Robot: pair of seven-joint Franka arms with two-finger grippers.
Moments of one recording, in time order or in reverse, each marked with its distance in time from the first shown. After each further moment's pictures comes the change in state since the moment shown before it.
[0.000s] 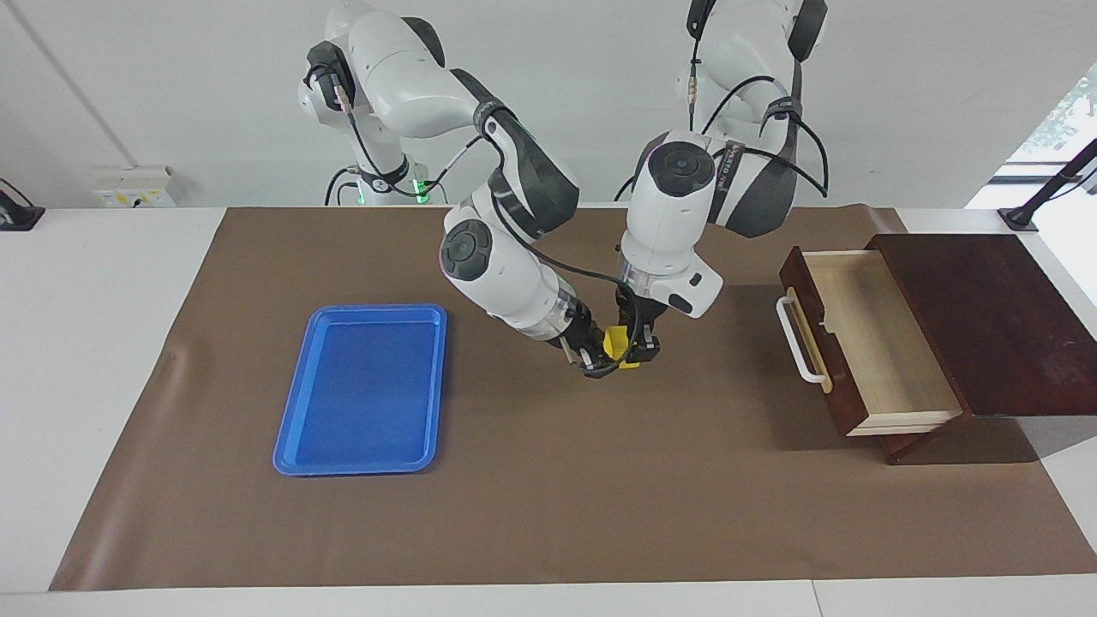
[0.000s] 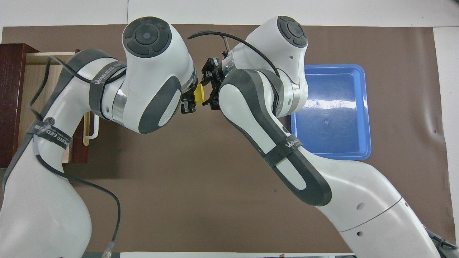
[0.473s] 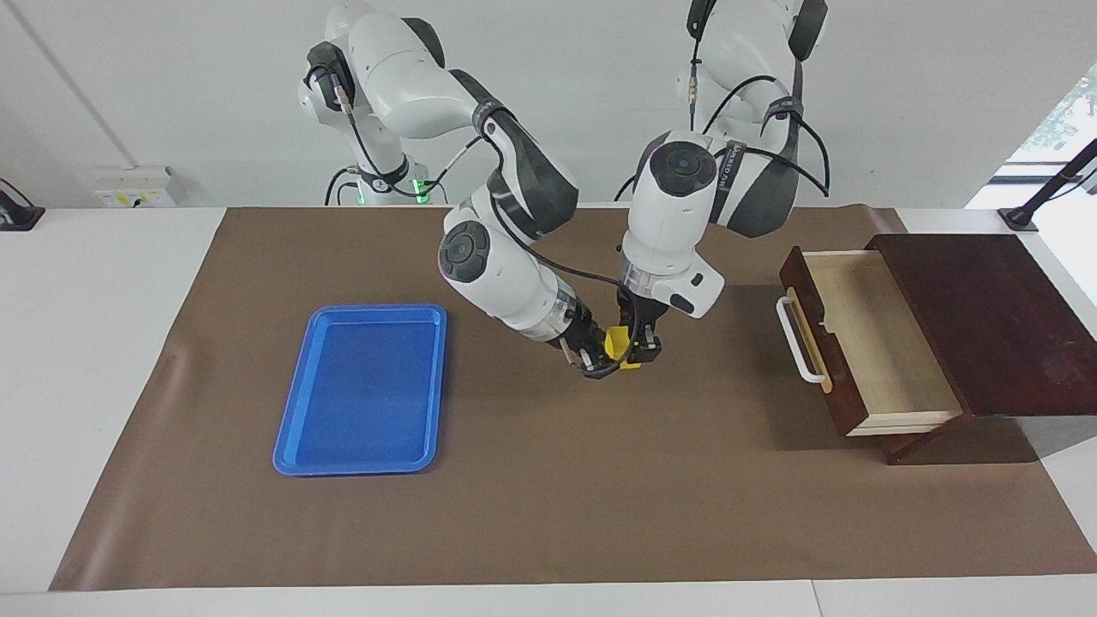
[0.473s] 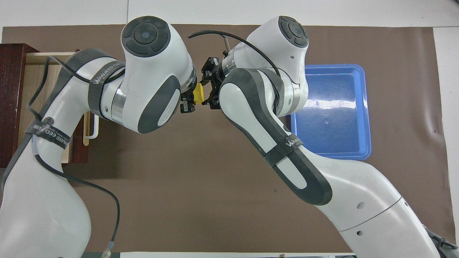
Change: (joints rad) left arm 0.000 0.000 0.002 0.001 0.001 0.000 0.000; right arm -0.001 0.002 -0.001 0.000 0.013 0.004 0.000
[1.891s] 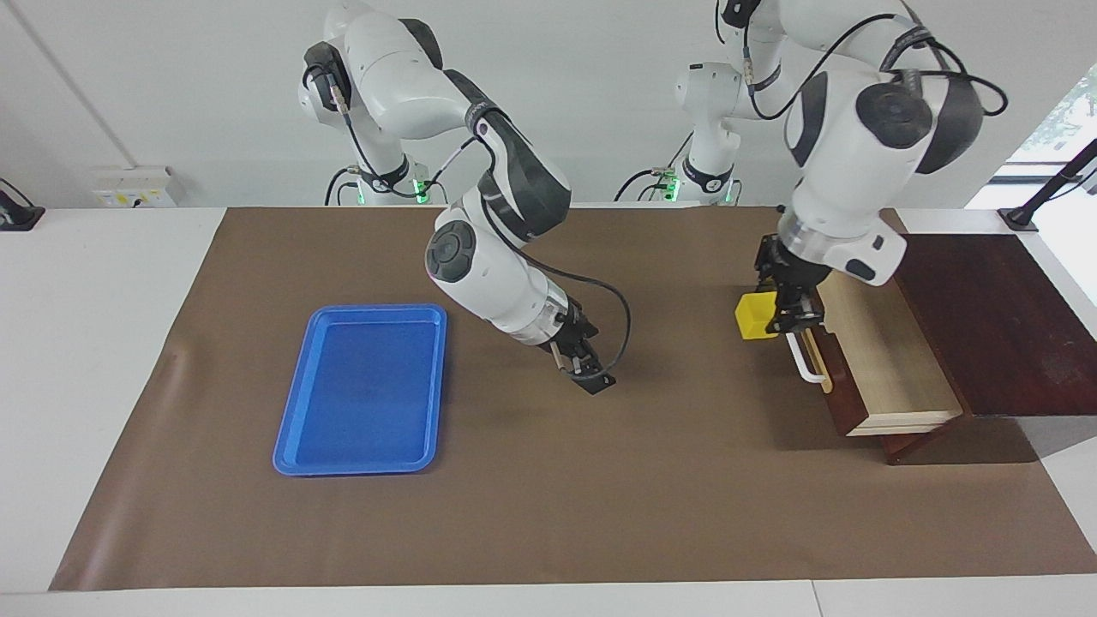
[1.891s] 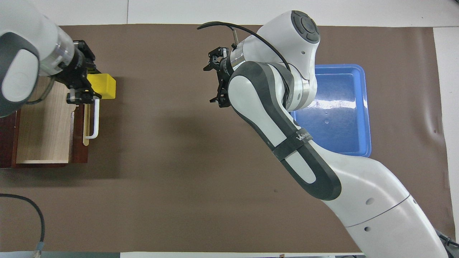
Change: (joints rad) left arm 0.308 -0.169 0.032 0.023 0.015 -0.271 0.380; right arm -0.037 -0.001 -0.005 0.008 0.008 0.020 -0.022
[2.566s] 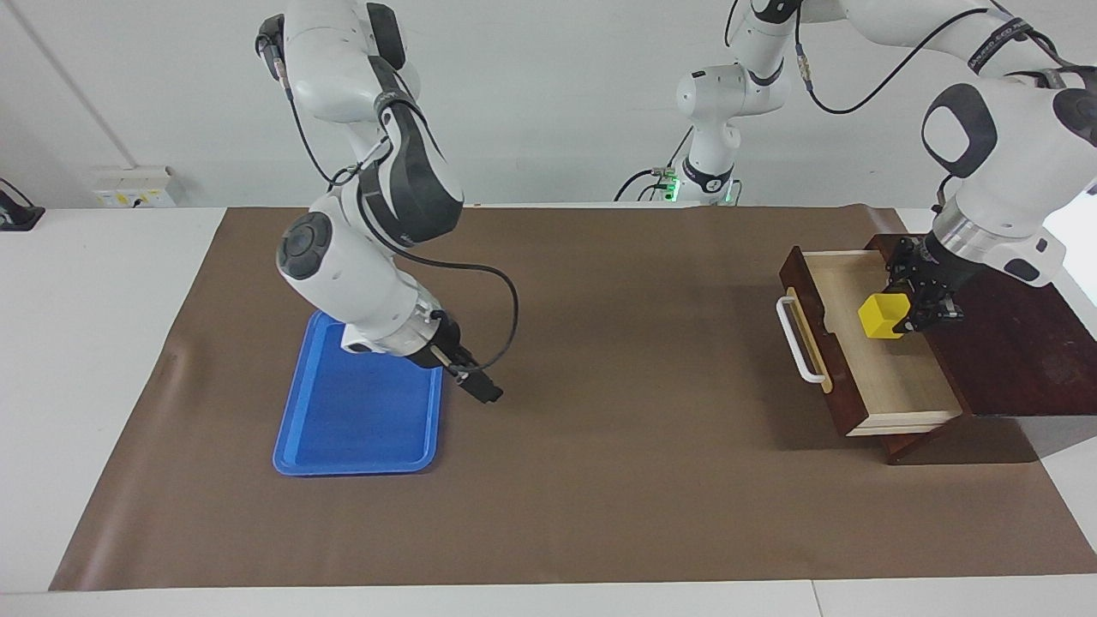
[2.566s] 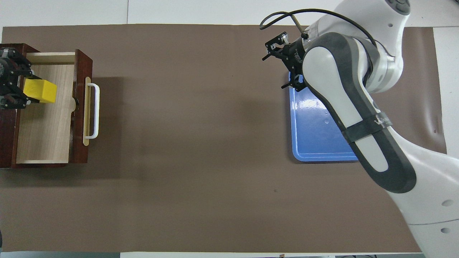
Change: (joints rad) left arm 0.248 -0.035 0.002 -0.186 -0.001 0.183 0.340; right arm -0.207 -0.152 -0.034 -0.097 -0.207 -0.193 -0.654
